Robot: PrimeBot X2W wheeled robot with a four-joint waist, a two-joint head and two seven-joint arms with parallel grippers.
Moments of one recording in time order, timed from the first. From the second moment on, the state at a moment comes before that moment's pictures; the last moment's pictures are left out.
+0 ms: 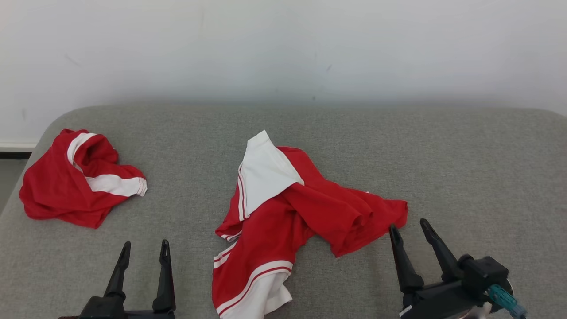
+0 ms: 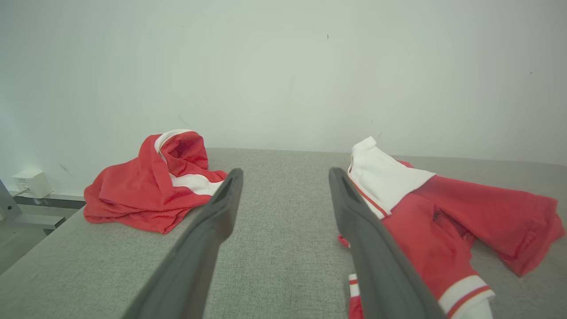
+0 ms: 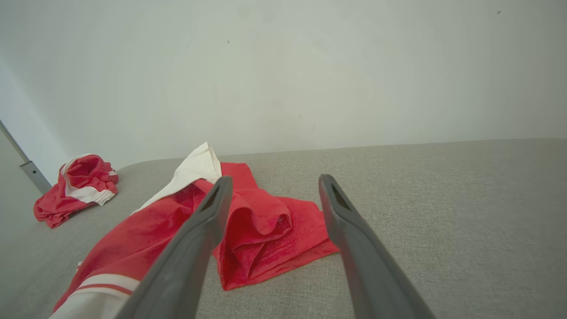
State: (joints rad) left arm -0.01 0.05 0.01 0.13 -0.11 -0.08 -0.26; right arm -0.07 -0.13 0.19 0.23 0.31 0.13 -0.26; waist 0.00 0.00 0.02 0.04
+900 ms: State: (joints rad) left arm -0.07 0.05 -0.03 0.16 -0.14 -0.07 -0.26; right arm -0.45 -0.14 0.35 0.77 0.30 0.13 -0.26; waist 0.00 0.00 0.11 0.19
